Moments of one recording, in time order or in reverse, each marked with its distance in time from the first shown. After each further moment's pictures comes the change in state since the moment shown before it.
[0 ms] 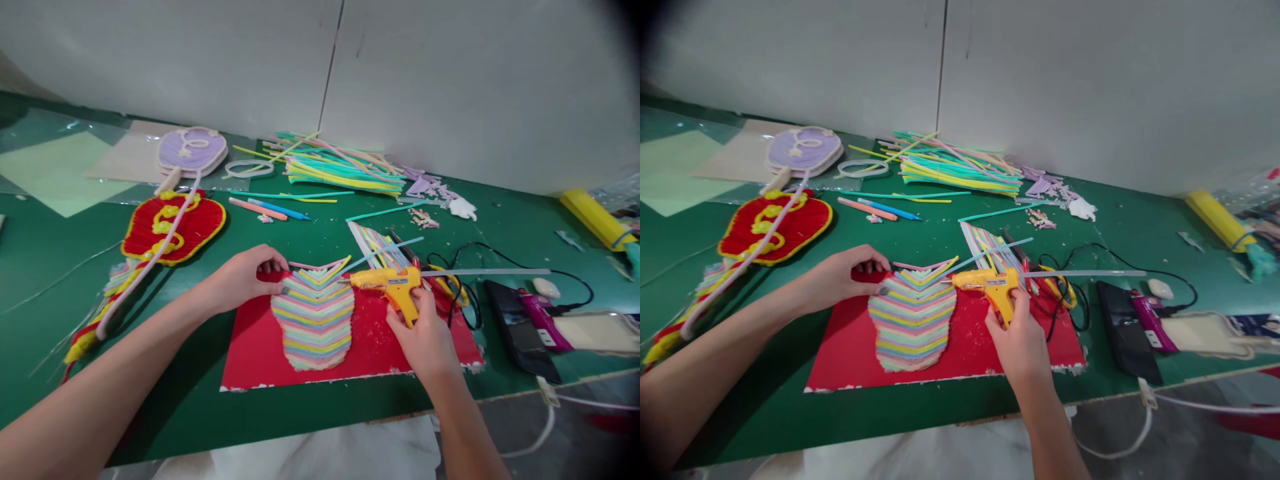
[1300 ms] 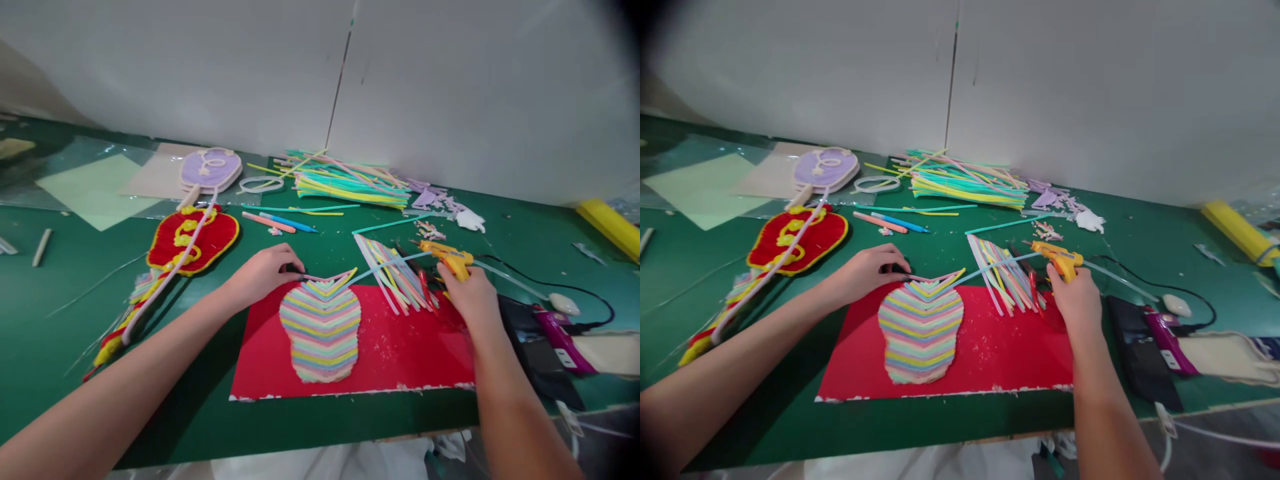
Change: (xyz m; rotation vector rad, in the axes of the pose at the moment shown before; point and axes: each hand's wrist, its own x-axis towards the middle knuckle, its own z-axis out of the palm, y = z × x) left_hand 0.028 -0.002 -0.001 0.154 0.055 0.234; right_hand 0.124 0.056 -0.021 -0.126 0.187 0.221
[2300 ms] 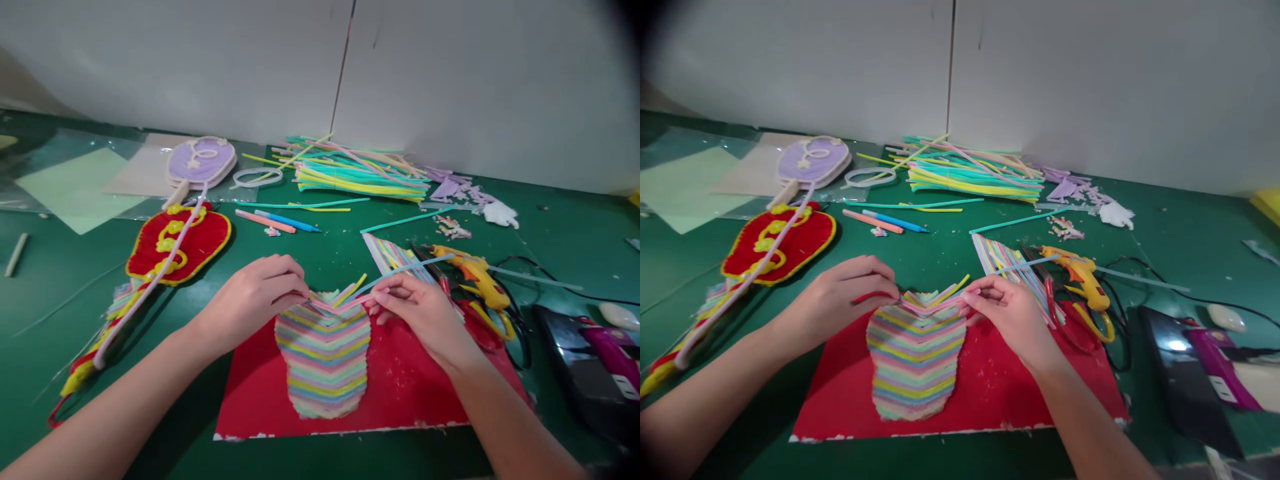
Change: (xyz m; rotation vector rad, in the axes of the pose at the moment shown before) left_hand -0.018 0.033 -0.009 0.169 0.038 0.121; right_hand -0.085 -0.093 -0.005 1.008 -0.886 -0.210
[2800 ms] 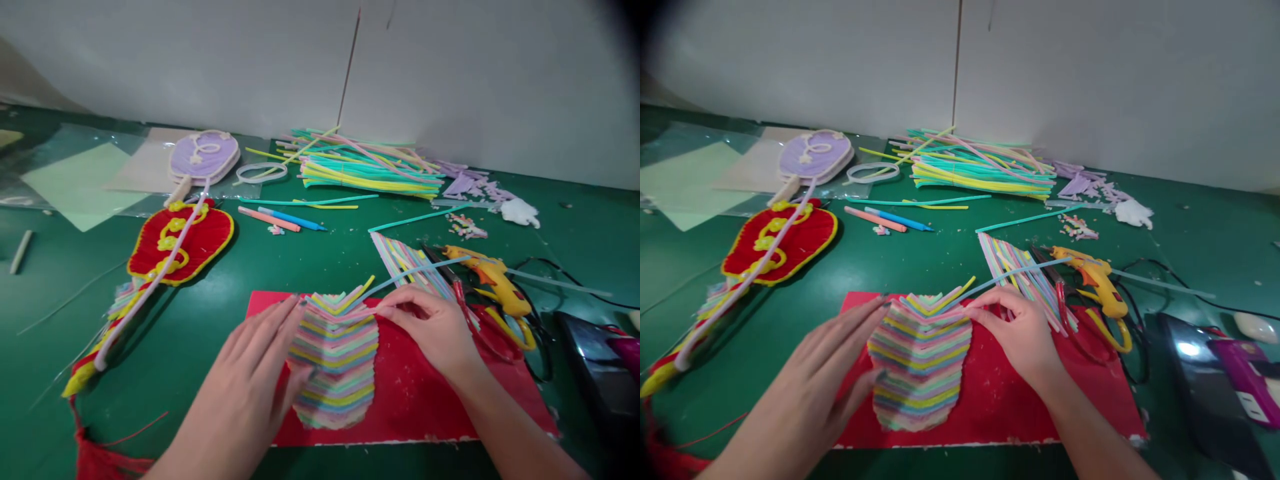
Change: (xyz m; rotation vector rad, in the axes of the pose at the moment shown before) left_hand -0.060 0.062 0.027 0.264 0.213 -0.166; right_hand -0.002 0.016 -0.004 -0.338 0.140 -0.214
